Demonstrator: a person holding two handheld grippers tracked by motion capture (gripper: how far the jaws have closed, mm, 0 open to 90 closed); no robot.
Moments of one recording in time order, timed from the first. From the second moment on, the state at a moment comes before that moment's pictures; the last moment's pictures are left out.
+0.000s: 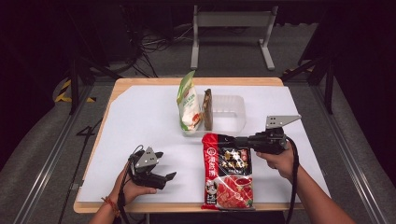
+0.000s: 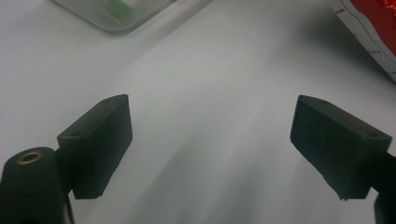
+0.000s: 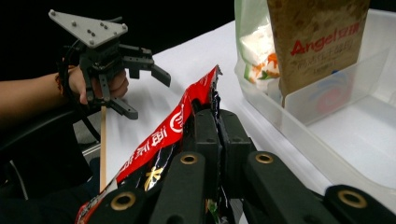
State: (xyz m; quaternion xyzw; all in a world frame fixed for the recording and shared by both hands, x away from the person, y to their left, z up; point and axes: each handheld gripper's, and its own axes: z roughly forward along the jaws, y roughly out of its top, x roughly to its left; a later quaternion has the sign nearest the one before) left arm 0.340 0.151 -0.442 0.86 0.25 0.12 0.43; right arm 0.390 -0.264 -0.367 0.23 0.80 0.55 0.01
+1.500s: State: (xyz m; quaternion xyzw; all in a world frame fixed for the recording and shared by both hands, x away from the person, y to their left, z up) left arm 0.341 0.154 -0.440 0.86 0.25 0.12 0.43; right arm 0.387 -0.262 -0.290 0.21 0.76 0.60 0.13
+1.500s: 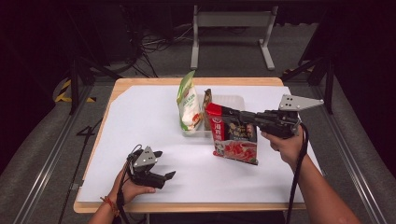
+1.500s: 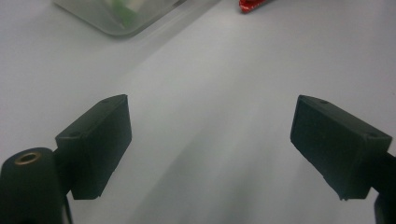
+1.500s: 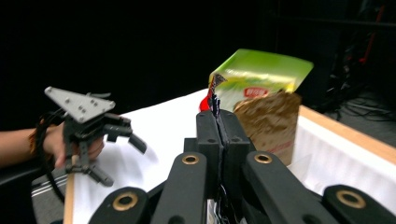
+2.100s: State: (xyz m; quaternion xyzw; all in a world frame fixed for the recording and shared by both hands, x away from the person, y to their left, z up) left arm 0.340 0.163 -0.436 0.85 0.26 0.14 0.44; right arm 0.397 -0.264 -0.252 0.22 0.74 0.61 0.19
